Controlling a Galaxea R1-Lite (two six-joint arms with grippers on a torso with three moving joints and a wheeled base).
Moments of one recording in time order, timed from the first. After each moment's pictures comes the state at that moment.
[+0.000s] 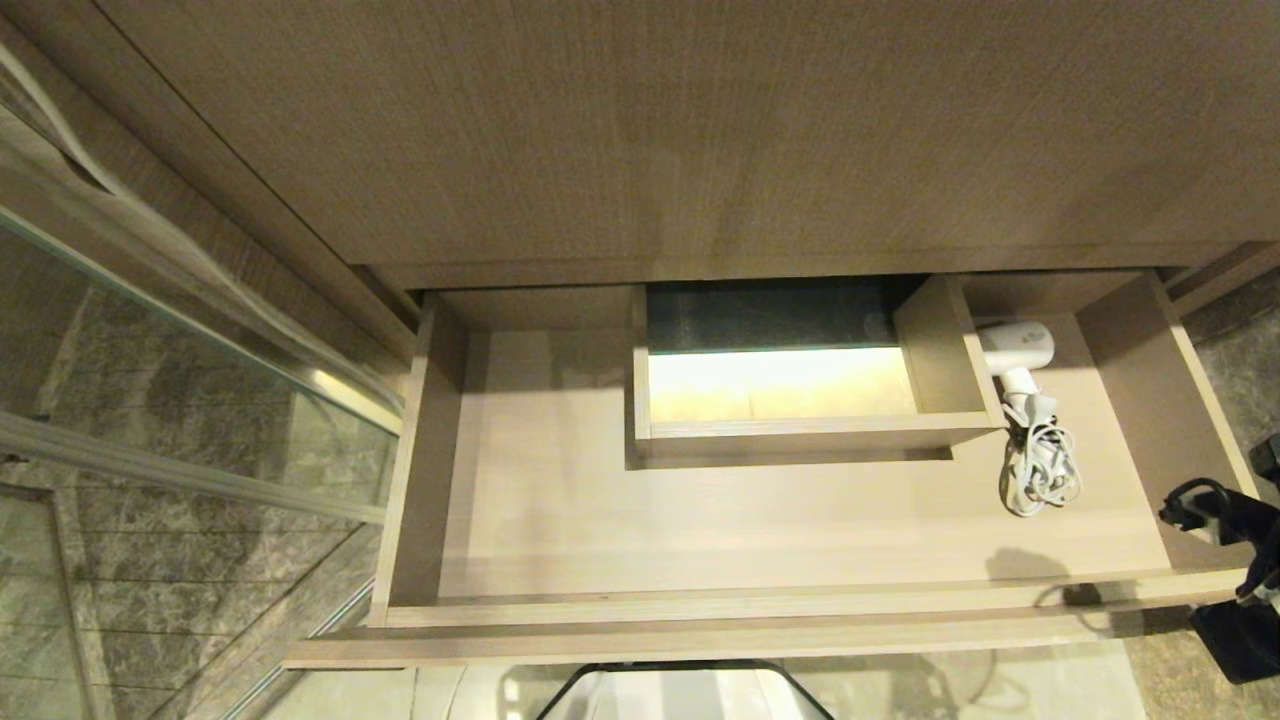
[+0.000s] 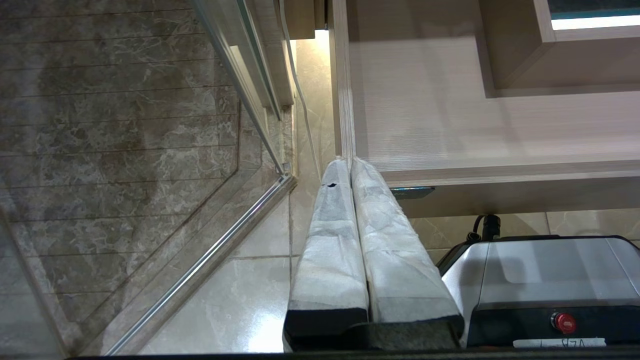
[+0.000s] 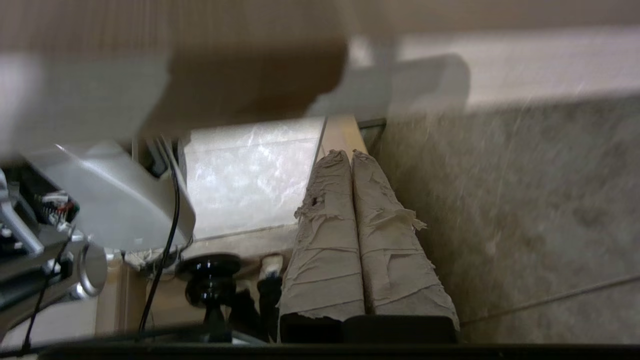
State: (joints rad) left arm 0.00 0.00 0.00 0.00 0.00 0.00; right arm -0.32 1.62 -0.62 0.17 -0.19 -0.38
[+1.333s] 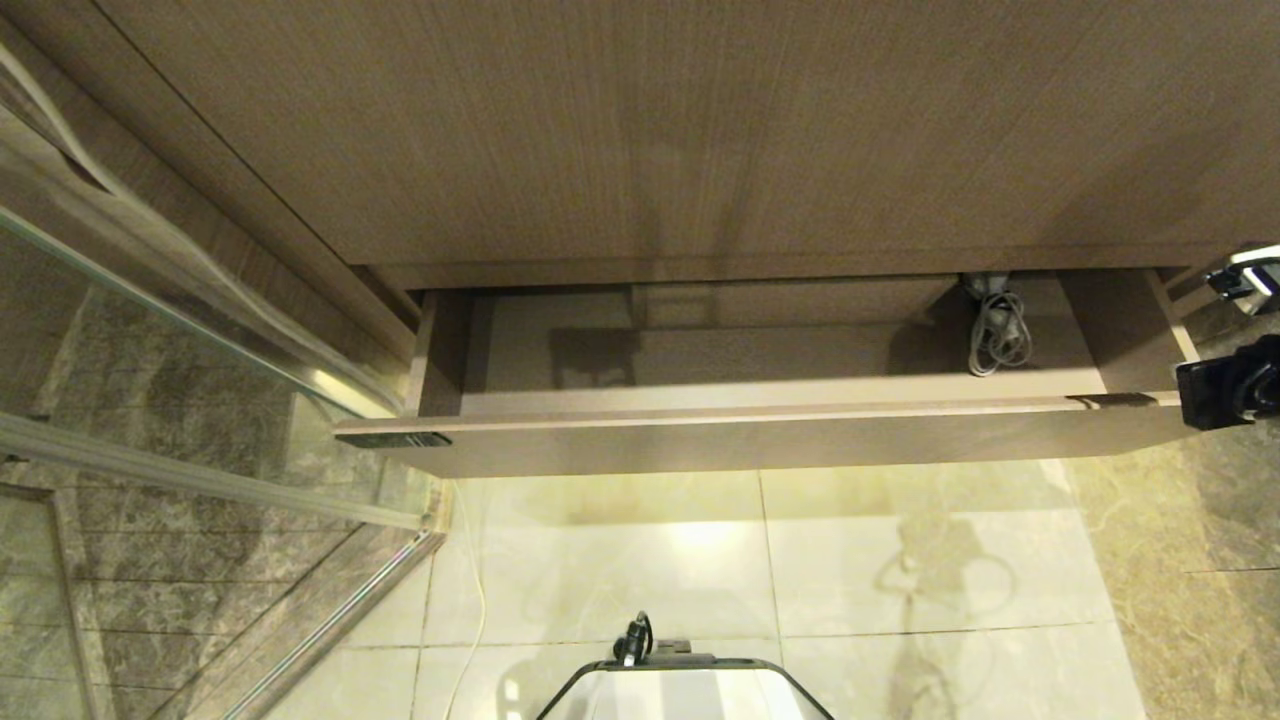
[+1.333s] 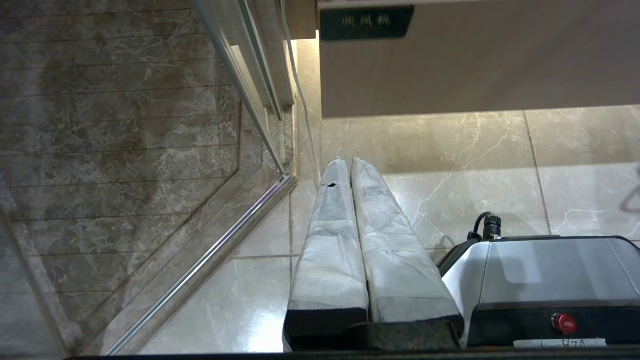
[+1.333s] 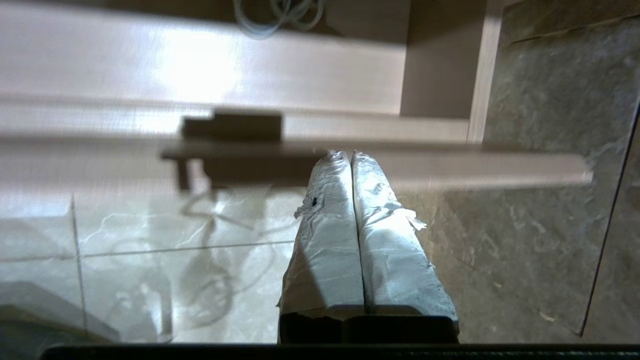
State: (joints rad) left arm 0.00 0.00 0.00 0.00 0.00 0.00; right arm -0.32 1.57 -0.83 -0.37 0.02 -0.37
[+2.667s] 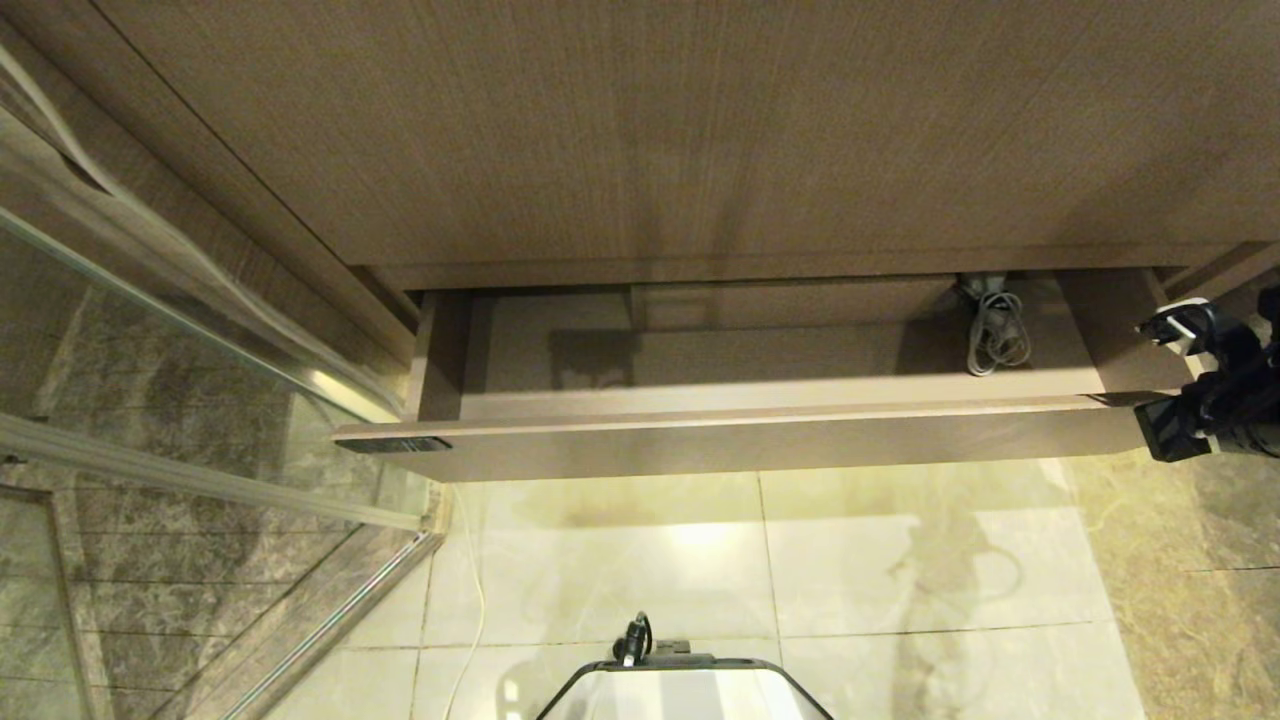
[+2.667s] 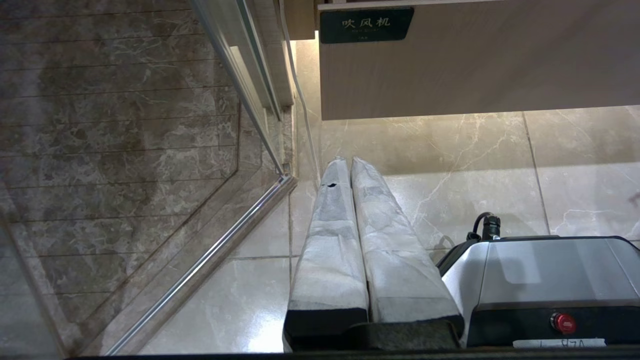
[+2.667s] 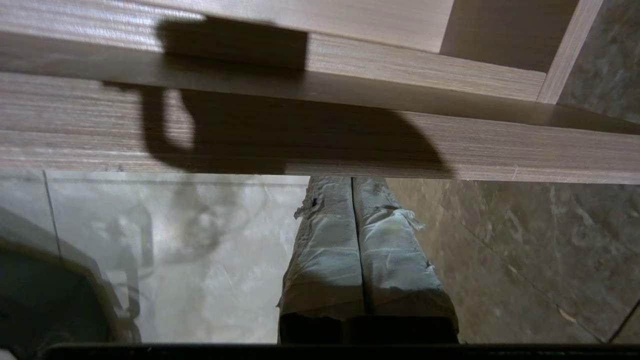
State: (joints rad) left arm 0.00 0.00 0.00 0.00 0.00 0.00; right arm -0.34 1.77 -0.95 -0.30 0.05 -0.47
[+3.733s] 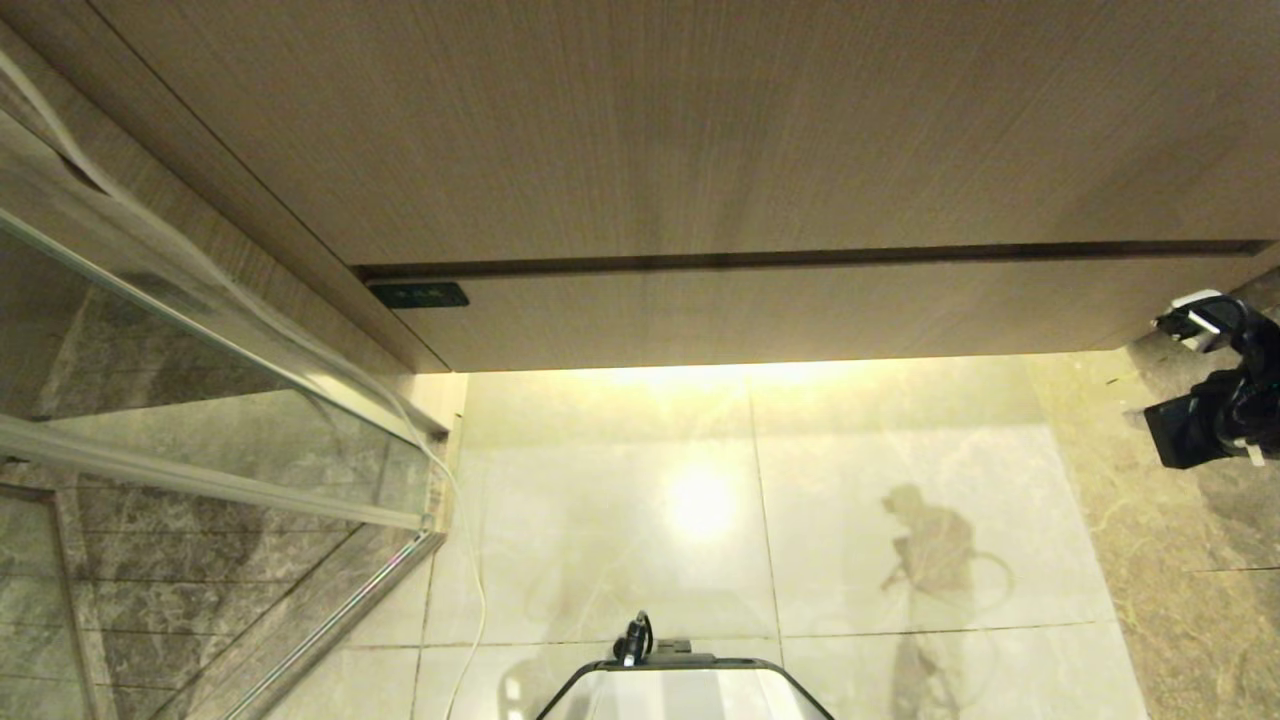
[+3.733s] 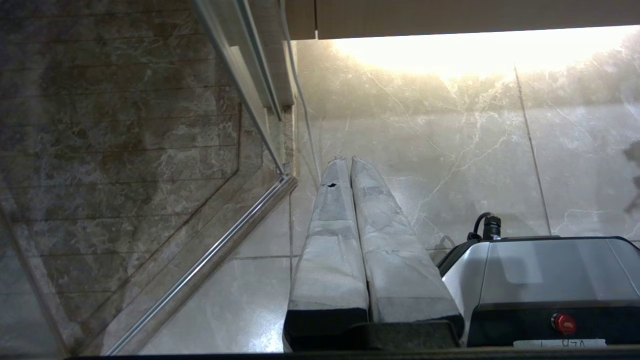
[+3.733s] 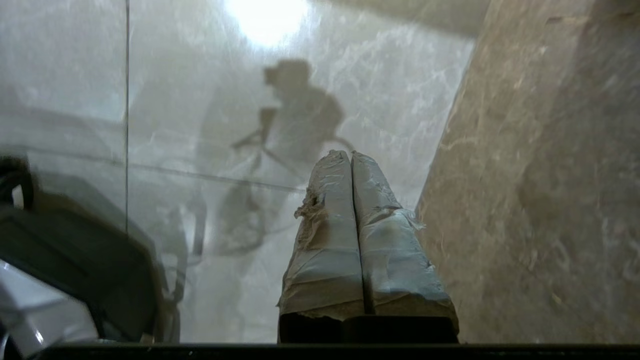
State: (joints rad) left arm 0.00 0.00 0.00 0.00 0.00 0.00; right arm -0.32 1.64 -0.90 -0.16 0.19 -0.49
